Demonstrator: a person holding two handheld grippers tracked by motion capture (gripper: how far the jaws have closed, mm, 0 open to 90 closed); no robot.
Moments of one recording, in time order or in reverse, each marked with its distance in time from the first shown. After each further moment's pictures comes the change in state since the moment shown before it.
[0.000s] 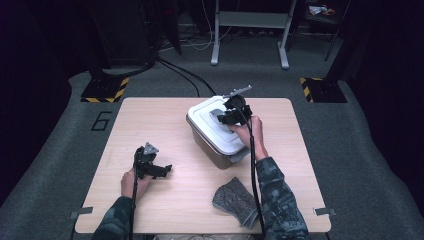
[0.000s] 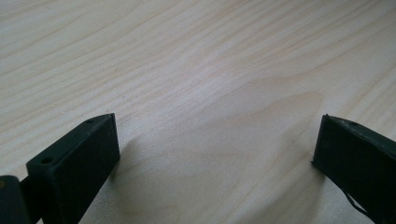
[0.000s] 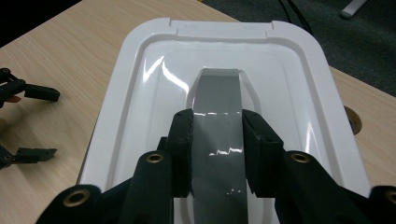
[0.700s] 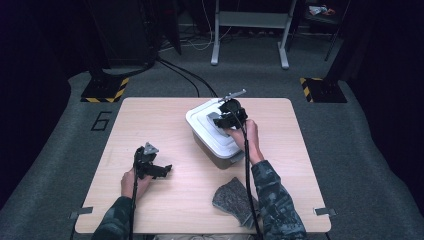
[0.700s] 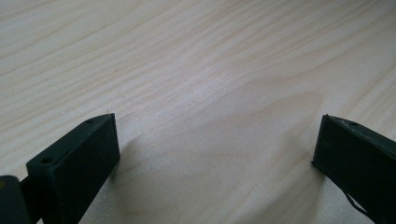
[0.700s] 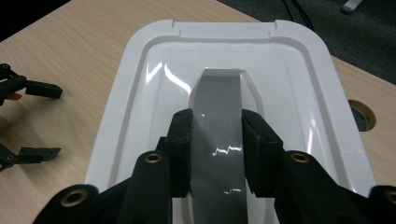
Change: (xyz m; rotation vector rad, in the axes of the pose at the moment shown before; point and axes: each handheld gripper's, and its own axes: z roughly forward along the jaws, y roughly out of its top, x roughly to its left) left arm 0.000 0.000 0.000 -0.001 0.000 -0.001; right arm 0.014 -0.004 0.008 0.015 -0.011 0.005
